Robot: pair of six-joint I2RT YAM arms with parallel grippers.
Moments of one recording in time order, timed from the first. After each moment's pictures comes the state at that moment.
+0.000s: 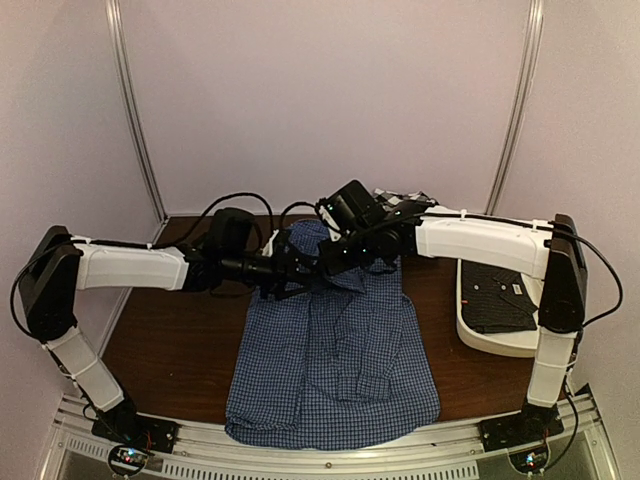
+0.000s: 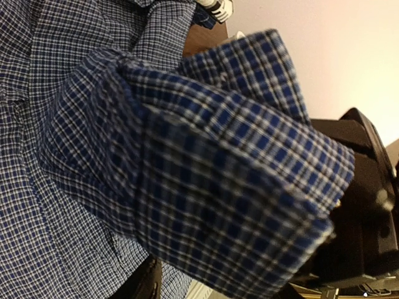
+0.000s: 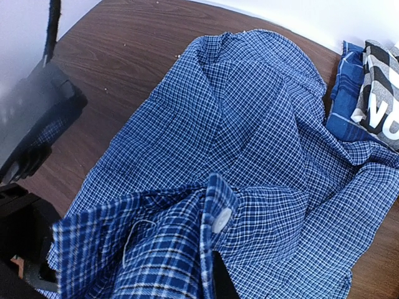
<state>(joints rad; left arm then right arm) -0.72 1.65 1.00 0.15 0.62 -1.04 0.91 1.91 1.67 -0.56 0.23 0.35</state>
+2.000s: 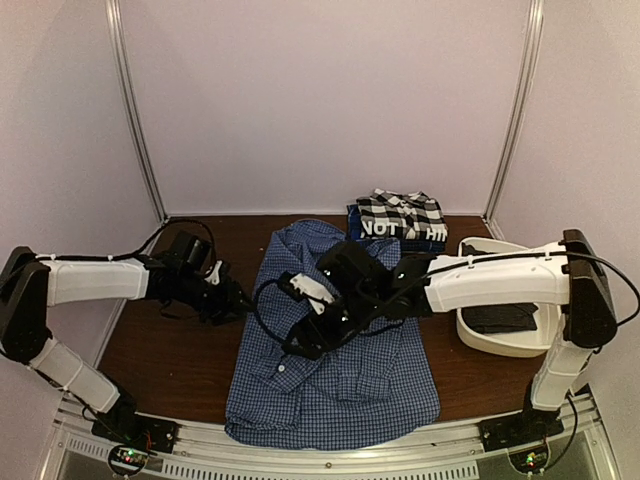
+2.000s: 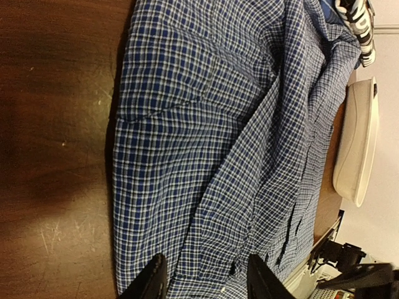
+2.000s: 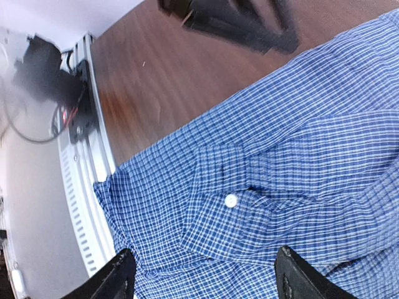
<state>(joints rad) -0.50 1.43 0.78 -0.26 0.42 -0.82 1.13 1.80 1.31 -0.33 -0.26 0.28</state>
